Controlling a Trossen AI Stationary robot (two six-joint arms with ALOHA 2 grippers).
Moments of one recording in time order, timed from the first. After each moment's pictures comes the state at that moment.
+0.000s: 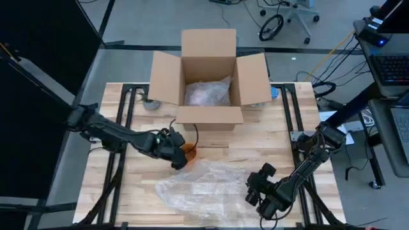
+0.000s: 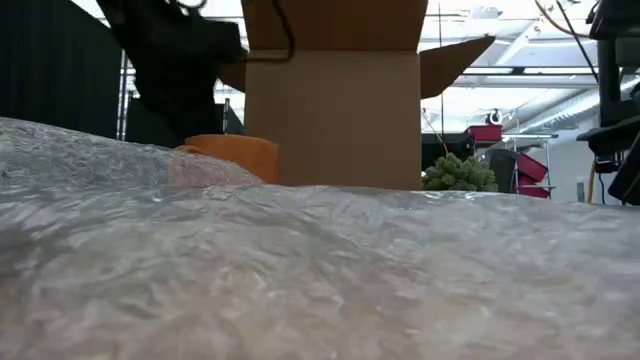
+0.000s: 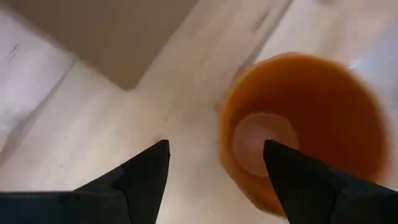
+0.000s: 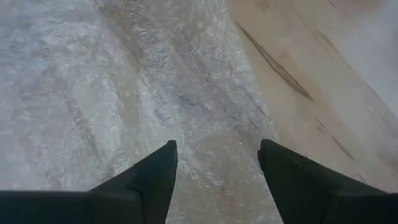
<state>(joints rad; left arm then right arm) -0.26 1.50 0.97 -0.69 -0.42 -0.74 0.87 1.80 1.08 -0.86 0.62 1.45</state>
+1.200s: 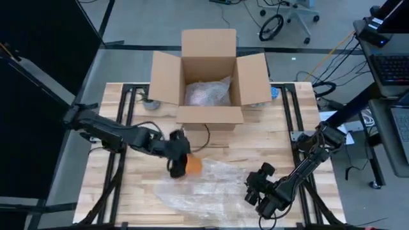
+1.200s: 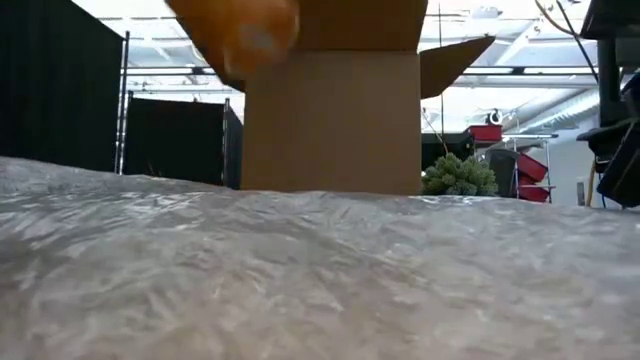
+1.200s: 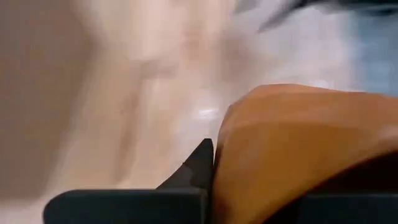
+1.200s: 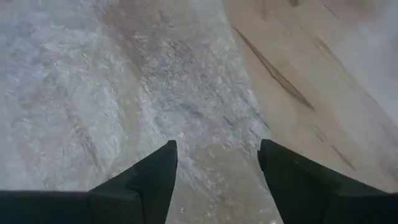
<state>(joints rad) -0.34 1.42 1.15 -0.53 -0.14 -0.35 0.85 1.80 1.08 -0.82 0.64 1.41</state>
